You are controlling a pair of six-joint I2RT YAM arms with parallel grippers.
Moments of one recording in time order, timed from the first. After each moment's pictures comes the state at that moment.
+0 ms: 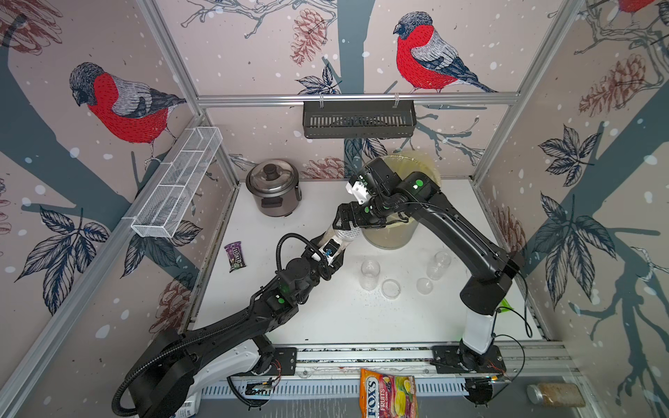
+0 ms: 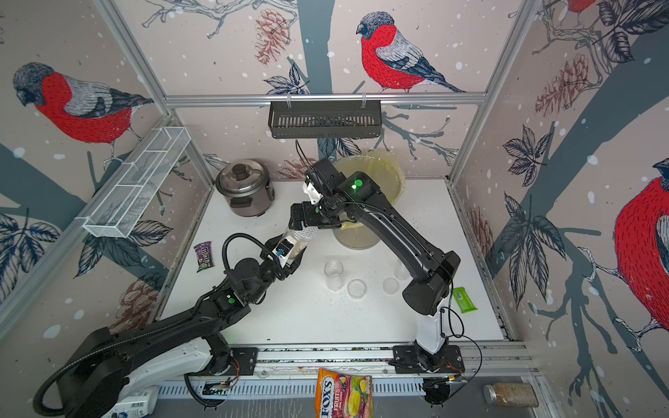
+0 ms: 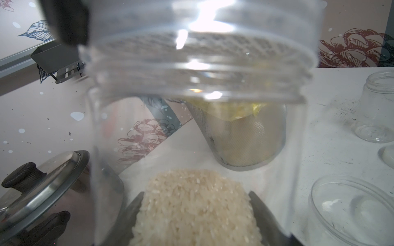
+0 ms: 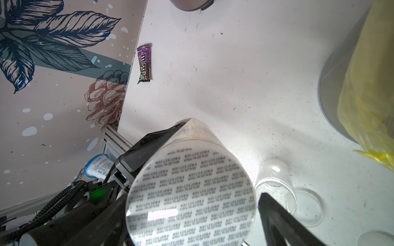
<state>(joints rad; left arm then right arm) -0.79 0.99 0.38 0.54 -0.24 0.37 0.84 1.89 2.23 -1.30 -0.29 0.55</state>
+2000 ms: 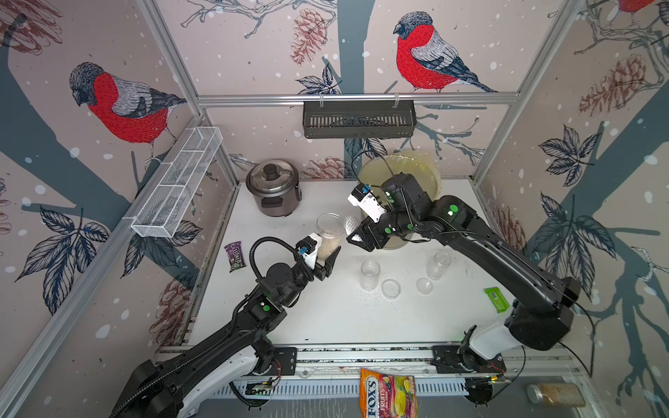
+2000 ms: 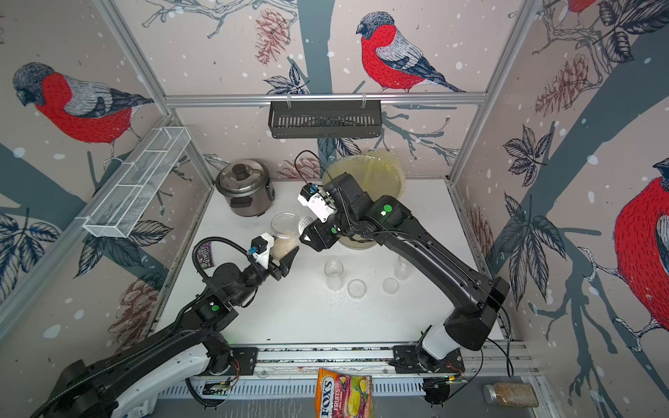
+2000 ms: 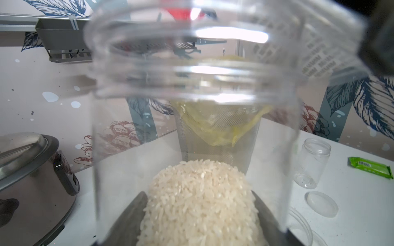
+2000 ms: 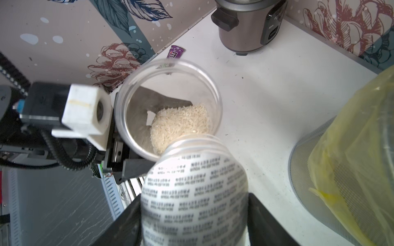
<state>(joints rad) -0.70 0.77 0.34 0.48 -0.05 0.05 0.90 1.52 1.77 -1.00 -0.27 0.05</state>
